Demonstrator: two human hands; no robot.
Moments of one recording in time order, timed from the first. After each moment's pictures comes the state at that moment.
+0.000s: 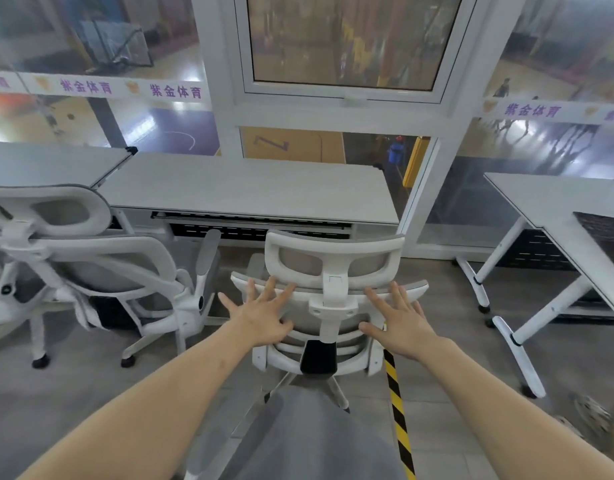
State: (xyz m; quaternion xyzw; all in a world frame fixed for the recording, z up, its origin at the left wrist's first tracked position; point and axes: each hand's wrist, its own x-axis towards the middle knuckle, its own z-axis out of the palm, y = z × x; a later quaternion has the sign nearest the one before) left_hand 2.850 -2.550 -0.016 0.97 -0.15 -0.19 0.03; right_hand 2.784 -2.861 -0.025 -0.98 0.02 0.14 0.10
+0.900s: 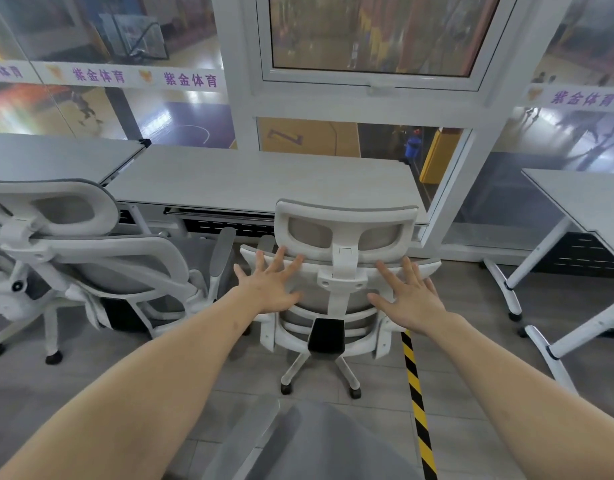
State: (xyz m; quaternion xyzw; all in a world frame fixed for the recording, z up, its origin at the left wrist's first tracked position) left_hand 2.964 -2.521 -0.027 0.97 -0.16 -0.20 0.03; right_hand 2.895 -2.834 -0.042 -0.99 0.03 0.12 0.10
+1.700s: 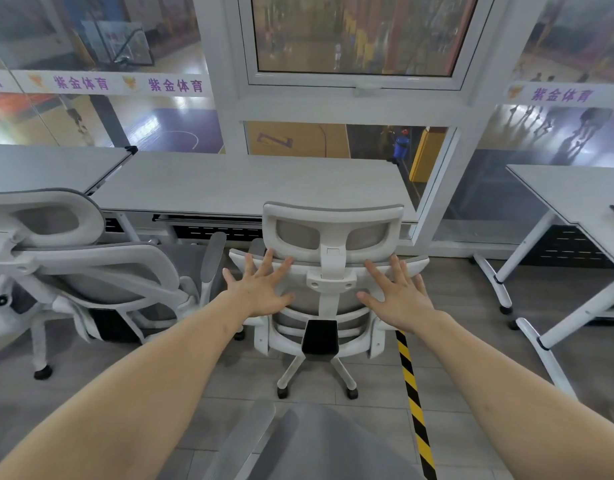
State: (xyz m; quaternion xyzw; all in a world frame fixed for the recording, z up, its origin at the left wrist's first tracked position) left_hand 2.963 -2.522 -0.027 0.97 -0.15 -0.20 0.02; right_hand 2.893 -2.832 -0.042 -0.99 0.04 0.12 0.09
